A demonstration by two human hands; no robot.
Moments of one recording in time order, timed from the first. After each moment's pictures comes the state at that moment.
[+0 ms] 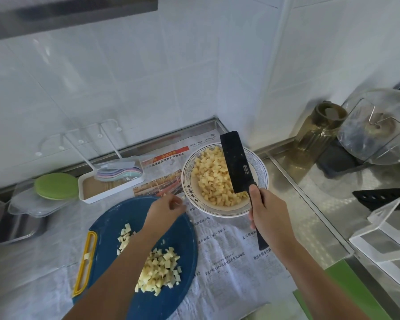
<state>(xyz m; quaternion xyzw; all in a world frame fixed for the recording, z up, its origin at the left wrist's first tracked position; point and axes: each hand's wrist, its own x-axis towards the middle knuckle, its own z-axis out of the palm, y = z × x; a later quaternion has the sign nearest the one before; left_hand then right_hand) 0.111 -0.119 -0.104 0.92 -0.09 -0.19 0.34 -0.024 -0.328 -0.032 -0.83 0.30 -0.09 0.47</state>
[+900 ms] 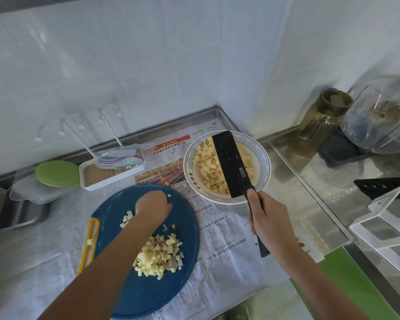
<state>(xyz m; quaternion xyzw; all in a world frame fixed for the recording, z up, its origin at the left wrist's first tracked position) 0.109 -0.104 -0.088 0.97 -0.13 -0.20 -0.03 -0.053 -0.306 -0.032 -0.85 0.26 -0.07 0.45</state>
